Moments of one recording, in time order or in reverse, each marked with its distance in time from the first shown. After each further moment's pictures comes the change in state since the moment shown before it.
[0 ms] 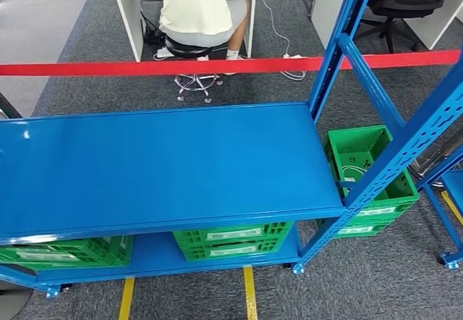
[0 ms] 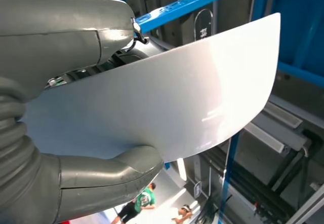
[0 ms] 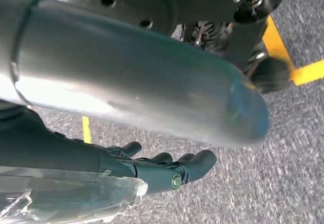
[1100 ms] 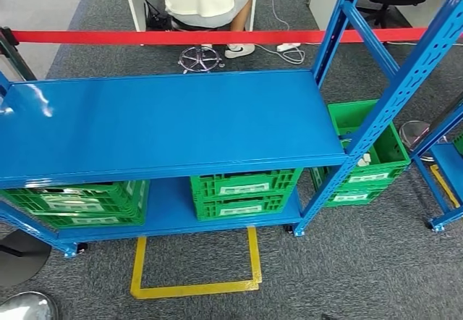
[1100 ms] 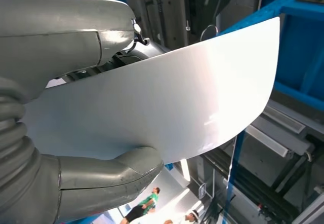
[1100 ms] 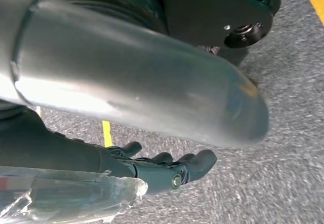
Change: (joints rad) left arm -0.005 0.035 0.019 -0.001 -0.010 0.000 0.020; right arm -0.011 0.021 0.000 -0.002 0.008 0.011 0.001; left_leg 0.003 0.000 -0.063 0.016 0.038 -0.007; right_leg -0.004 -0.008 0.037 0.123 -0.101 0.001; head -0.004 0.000
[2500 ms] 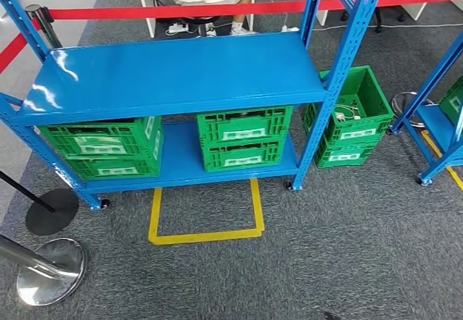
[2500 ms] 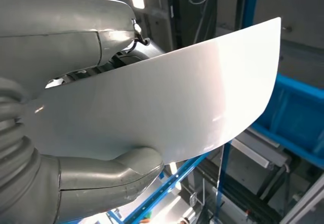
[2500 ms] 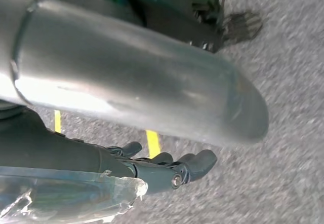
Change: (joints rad) left arm 0.009 0.015 0.010 0.000 0.007 0.000 0.001; right arm -0.008 0.008 0.000 0.001 0.016 -0.005 0.007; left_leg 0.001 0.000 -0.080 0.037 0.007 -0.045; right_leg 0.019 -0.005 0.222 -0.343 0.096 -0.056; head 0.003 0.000
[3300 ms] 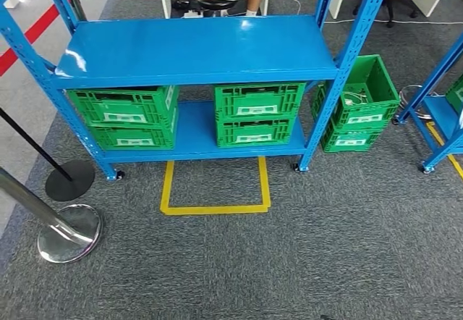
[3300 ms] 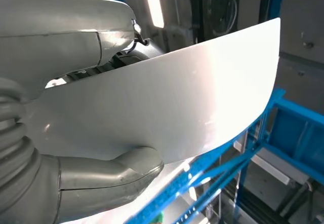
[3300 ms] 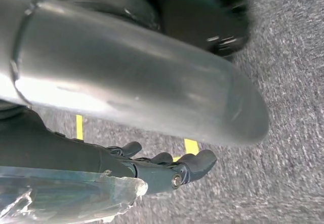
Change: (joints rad) left arm 0.001 0.007 0.021 0.000 0.037 -0.001 0.002; right arm 0.005 0.000 0.002 0.000 0.027 0.007 -0.008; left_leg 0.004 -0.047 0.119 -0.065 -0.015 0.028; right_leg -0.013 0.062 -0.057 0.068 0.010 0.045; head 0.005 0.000
